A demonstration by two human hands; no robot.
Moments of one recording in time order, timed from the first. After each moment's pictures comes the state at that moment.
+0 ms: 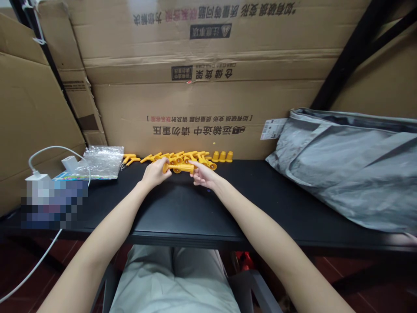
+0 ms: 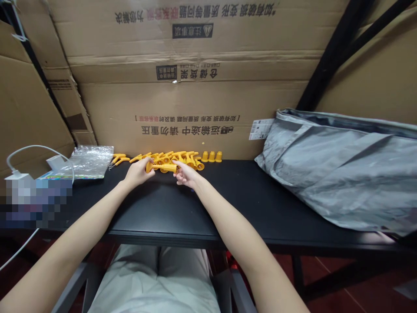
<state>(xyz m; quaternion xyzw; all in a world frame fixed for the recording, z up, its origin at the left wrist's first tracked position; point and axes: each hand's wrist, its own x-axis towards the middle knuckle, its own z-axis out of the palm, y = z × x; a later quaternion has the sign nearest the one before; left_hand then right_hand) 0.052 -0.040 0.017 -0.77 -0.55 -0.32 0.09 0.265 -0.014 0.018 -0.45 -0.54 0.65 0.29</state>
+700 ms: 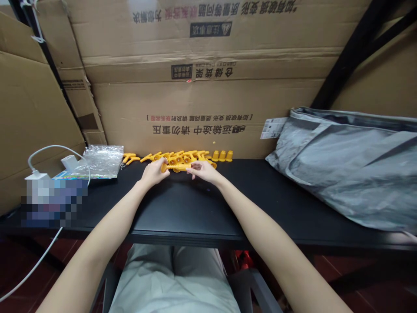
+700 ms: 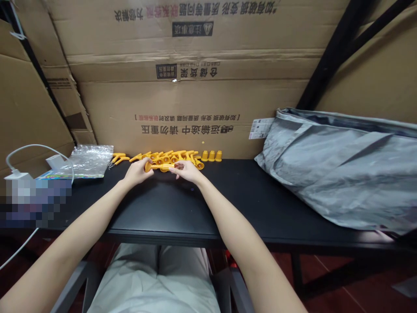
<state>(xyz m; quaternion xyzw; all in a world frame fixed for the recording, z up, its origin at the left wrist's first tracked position) 0.045 -0.035 0.013 -0.76 -0.56 -0.30 0.06 0.276 -0.009 0.012 -0.36 -0.74 0.40 0.39</state>
